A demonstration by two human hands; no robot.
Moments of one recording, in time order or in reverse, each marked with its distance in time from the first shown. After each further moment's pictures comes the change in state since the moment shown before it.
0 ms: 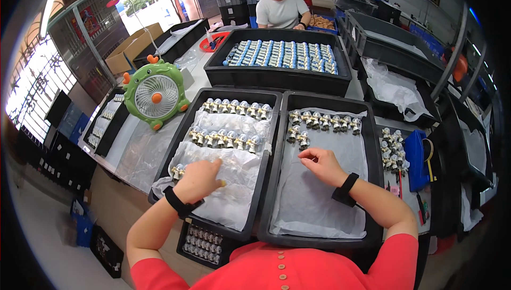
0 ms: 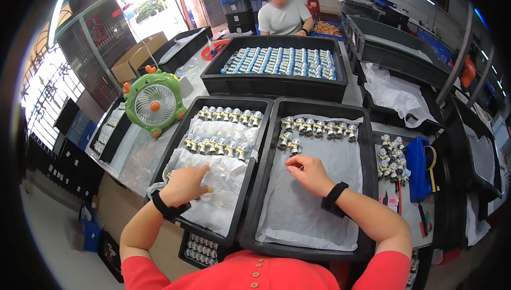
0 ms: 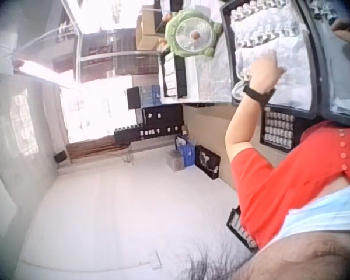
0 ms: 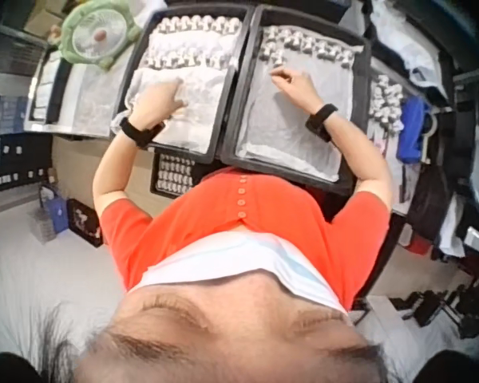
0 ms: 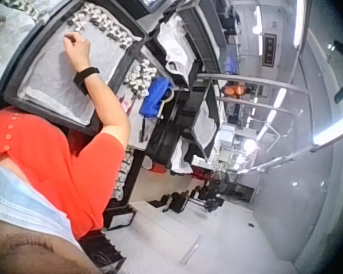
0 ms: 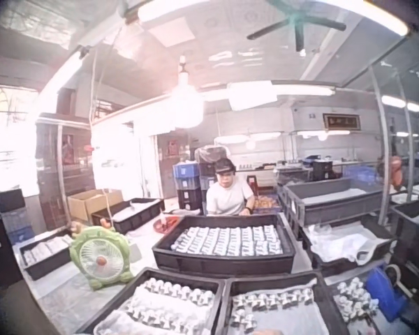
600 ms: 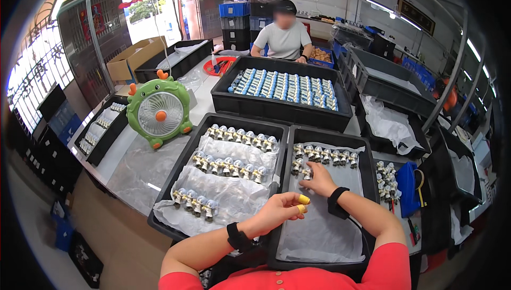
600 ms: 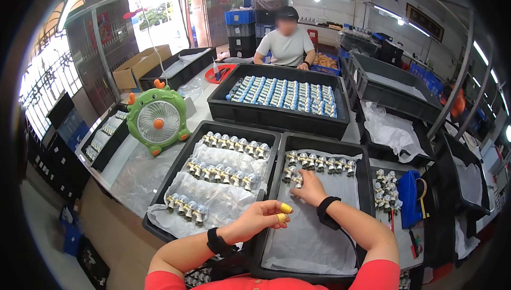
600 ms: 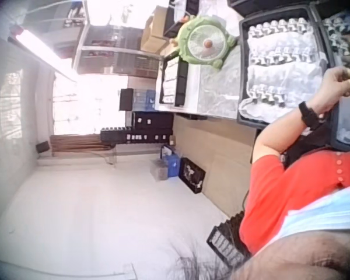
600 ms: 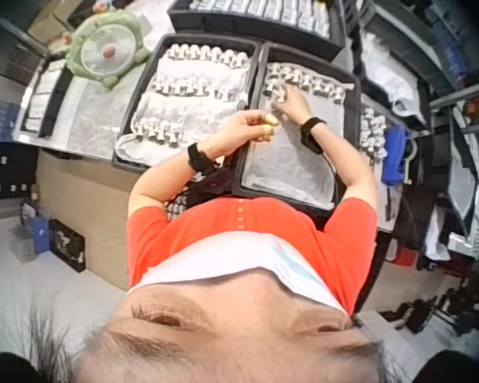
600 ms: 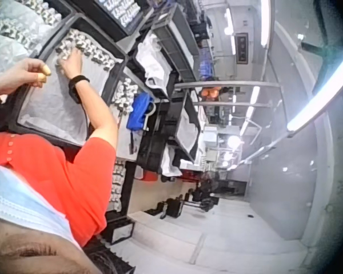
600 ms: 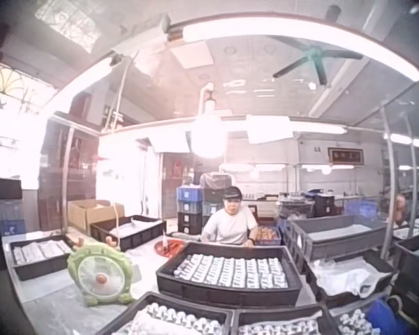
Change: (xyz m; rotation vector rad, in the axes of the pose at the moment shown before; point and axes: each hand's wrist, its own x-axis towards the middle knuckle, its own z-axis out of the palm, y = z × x) left_hand 0.043 0.100 0.034 -1.711 -0.349 0.195; right_hand 0.052 0.042 0.006 -0.446 0.029 0.087
